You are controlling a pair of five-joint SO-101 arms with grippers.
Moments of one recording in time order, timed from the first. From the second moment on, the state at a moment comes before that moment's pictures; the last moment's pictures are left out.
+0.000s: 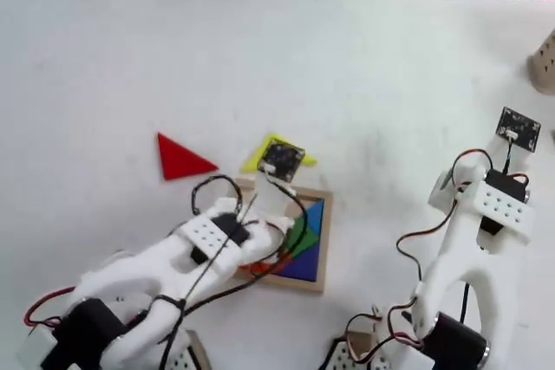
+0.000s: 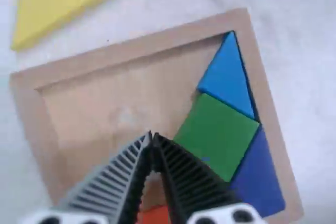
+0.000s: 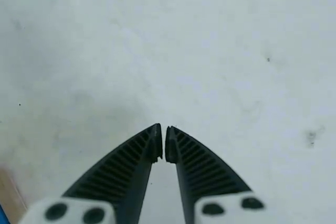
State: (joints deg) left arm 37.3 -16.7 62.3 28.6 16.8; right arm 26.4 -20.1 42.0 57.5 3.6
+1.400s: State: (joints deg) left arm 4.1 -8.9 48.6 30.6 16.7; right arm 24.3 -20.1 44.1 54.5 3.6
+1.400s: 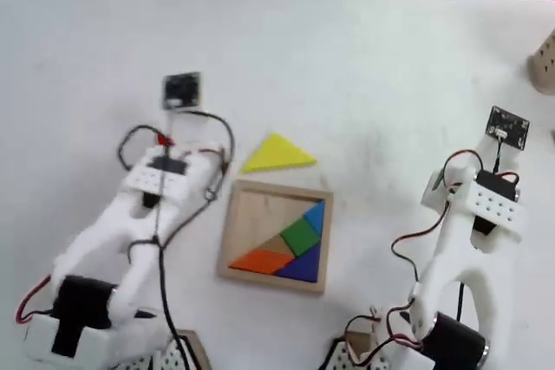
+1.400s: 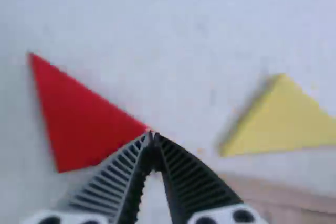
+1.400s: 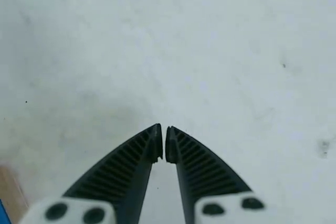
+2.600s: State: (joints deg) left arm -21.4 -8.9 46.7 29.0 31.8; right arm -20.4 -12.4 26.8 56.2 27.1
